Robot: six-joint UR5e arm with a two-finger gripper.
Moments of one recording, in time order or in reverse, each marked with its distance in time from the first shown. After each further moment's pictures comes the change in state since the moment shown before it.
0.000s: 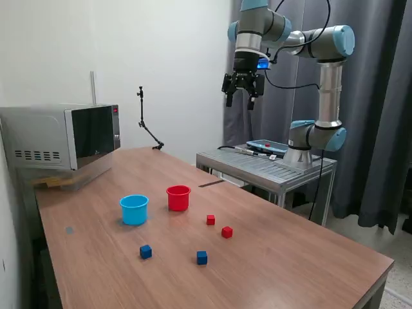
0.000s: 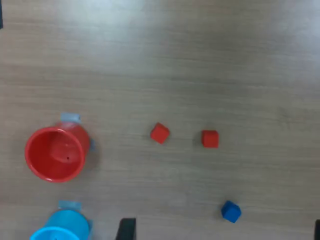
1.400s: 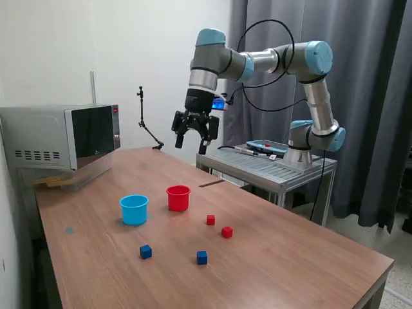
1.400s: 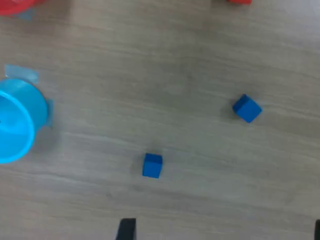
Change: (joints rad) arm -0.002 0.450 -0.314 -0.273 0.063 -0.129
